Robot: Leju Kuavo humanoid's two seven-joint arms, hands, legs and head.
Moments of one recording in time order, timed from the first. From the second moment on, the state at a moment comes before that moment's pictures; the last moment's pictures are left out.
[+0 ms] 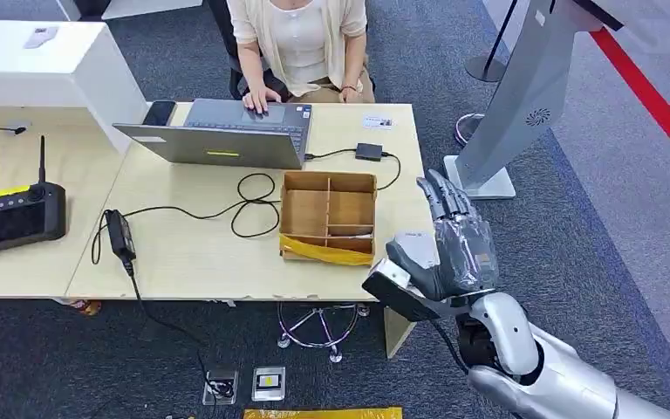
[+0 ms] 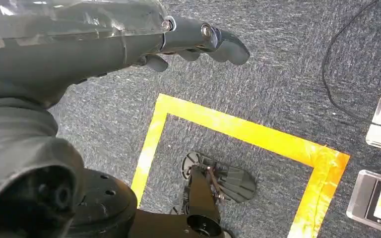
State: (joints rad) left arm -0.17 -0.05 -1.00 -0.23 1.06 0.62 -0.16; right arm -0.52 -0.59 1.02 -1.70 0.94 -0.37 0.70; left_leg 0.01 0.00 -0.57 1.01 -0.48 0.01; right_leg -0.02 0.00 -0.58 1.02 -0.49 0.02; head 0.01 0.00
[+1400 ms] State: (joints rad) left arm -0.17 -0.05 -1.00 -0.23 1.01 0.60 -0.13; right arm -0.37 -0.46 0.95 -1.73 1.37 0.00 0.70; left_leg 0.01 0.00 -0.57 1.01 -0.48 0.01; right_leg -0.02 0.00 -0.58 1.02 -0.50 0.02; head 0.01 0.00
